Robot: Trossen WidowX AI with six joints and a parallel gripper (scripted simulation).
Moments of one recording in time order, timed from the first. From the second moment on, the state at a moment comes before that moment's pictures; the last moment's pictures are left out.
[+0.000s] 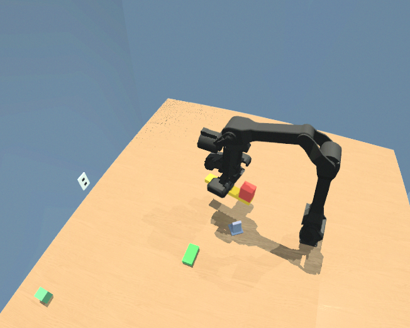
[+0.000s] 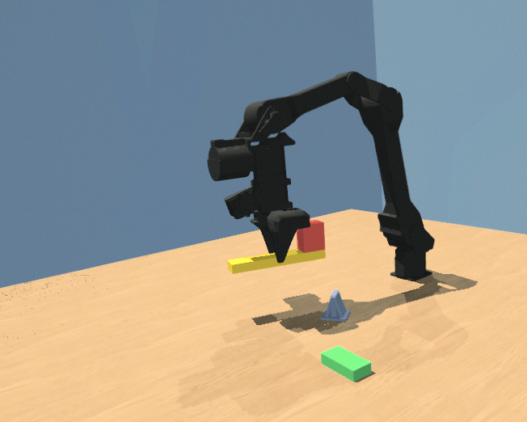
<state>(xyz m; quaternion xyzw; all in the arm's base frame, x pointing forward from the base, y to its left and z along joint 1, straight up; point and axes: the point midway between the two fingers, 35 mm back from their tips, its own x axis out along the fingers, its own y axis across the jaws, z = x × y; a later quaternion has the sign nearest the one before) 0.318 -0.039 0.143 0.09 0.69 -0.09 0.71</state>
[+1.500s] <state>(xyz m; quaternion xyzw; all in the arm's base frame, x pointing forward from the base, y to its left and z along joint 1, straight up) 0.280 0.025 0.111 0.33 0.62 -0.32 0.64</state>
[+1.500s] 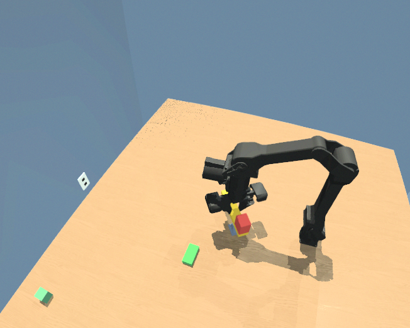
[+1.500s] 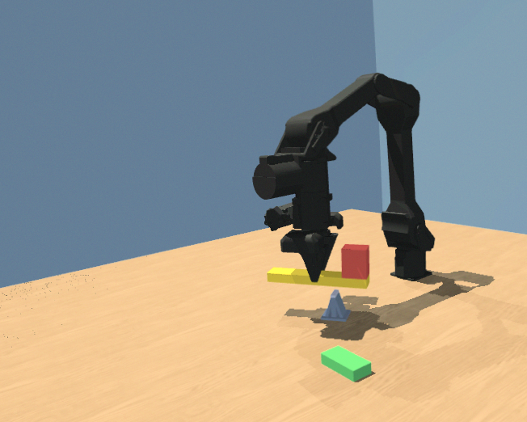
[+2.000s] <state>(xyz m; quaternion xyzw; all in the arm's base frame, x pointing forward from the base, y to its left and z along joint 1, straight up) 0.277 0.023 0.099 0.33 0.62 -0.33 0.63</state>
